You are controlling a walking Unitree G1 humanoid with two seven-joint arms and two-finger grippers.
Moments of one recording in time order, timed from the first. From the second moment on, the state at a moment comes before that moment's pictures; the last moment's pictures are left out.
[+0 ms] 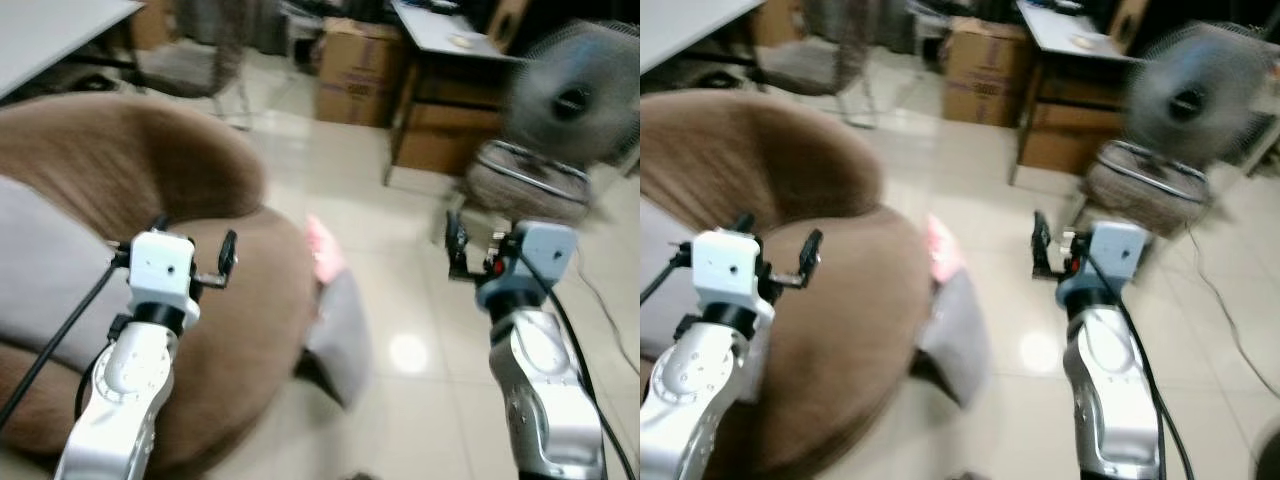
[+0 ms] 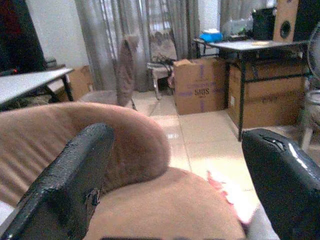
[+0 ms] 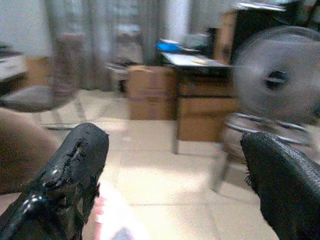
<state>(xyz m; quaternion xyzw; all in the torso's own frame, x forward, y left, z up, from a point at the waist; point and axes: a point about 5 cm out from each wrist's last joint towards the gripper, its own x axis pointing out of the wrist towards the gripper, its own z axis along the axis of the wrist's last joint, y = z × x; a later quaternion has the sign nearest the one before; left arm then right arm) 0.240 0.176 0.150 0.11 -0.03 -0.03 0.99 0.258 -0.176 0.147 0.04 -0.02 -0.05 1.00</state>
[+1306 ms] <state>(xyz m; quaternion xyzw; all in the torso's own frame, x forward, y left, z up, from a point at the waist) 0.259 0.169 0.155 0.12 -0.05 -0.06 0.99 0.254 -0.174 0.123 0.03 0.05 -0.02 1.00</state>
